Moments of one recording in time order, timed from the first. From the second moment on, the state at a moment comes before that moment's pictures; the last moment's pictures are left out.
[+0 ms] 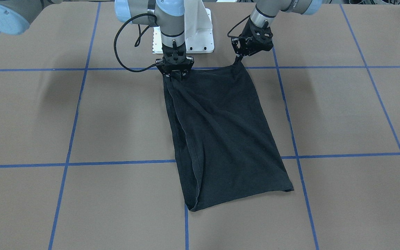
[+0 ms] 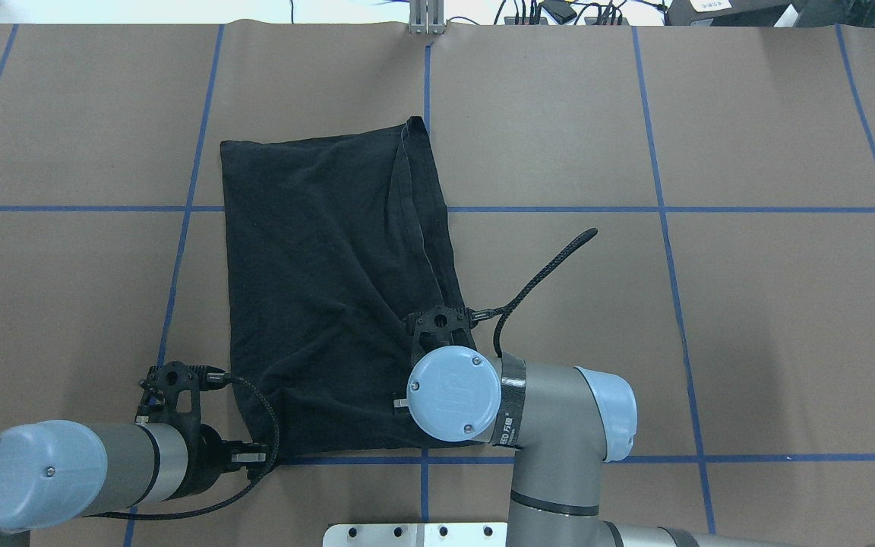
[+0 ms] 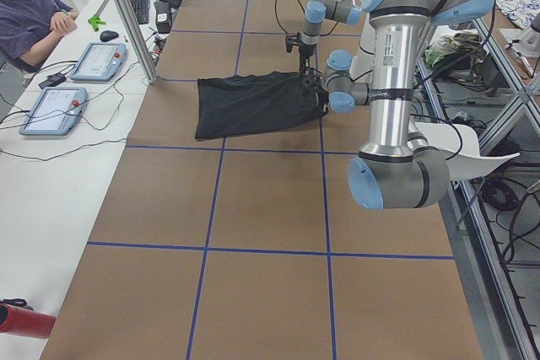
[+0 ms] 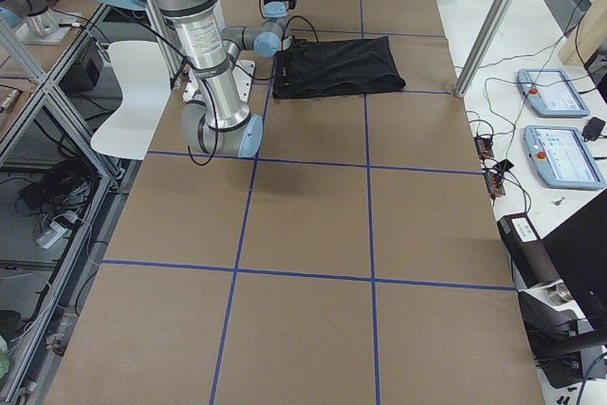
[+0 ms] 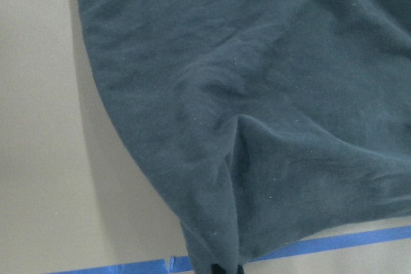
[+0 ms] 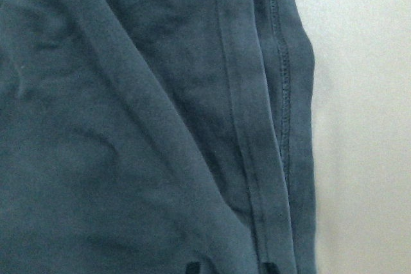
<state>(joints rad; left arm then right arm) -0.18 -1.61 -2.11 -2.04 -1.62 -1.45 0.22 -0.93 1.78 -1.65 1.62 1.32</state>
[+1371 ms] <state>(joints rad) -0.18 -1.61 -2.12 -2.04 -1.62 -1.45 0.12 -0.98 1.79 -1.64 1.52 1.47</state>
